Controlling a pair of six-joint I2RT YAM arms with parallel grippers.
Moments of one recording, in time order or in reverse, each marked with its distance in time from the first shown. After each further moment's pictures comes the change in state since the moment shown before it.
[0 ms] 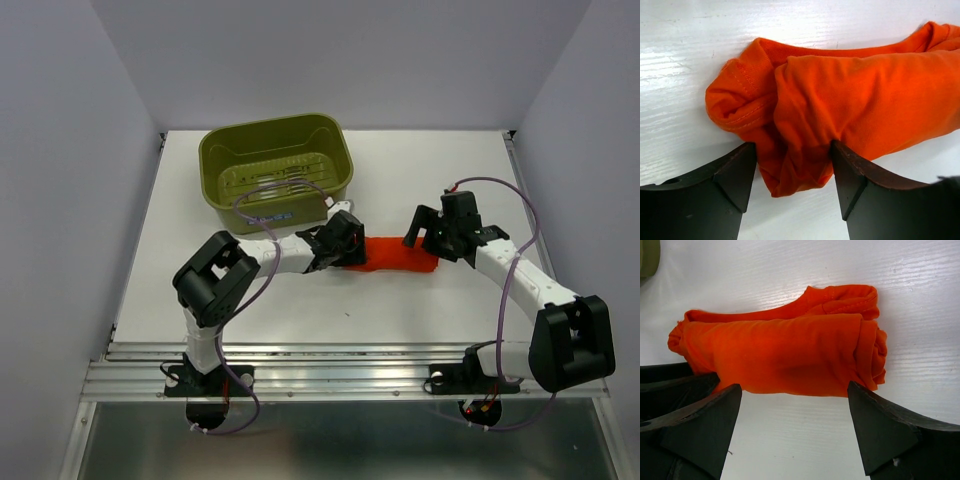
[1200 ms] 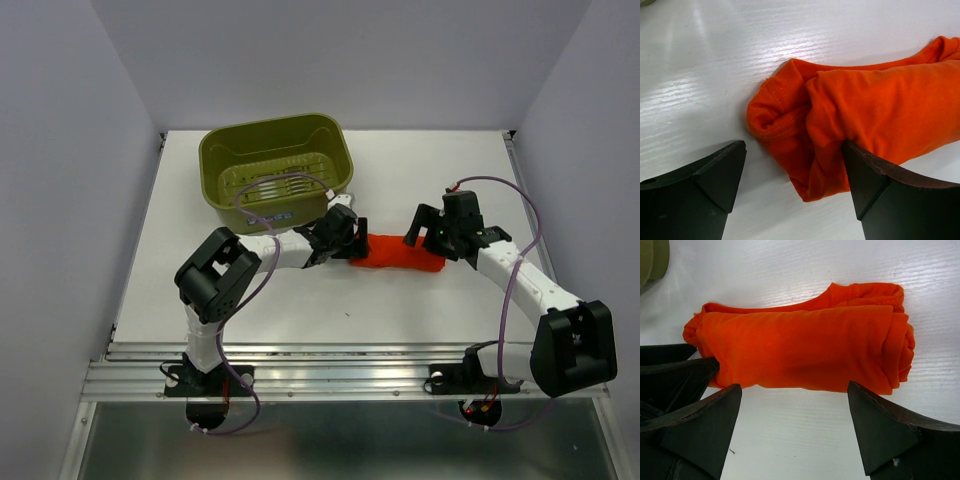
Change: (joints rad) left arm 0.040 0.013 0.009 0.046 0.013 0.104; right arm 0.000 -0.025 0.000 0.000 0.000 -0.001
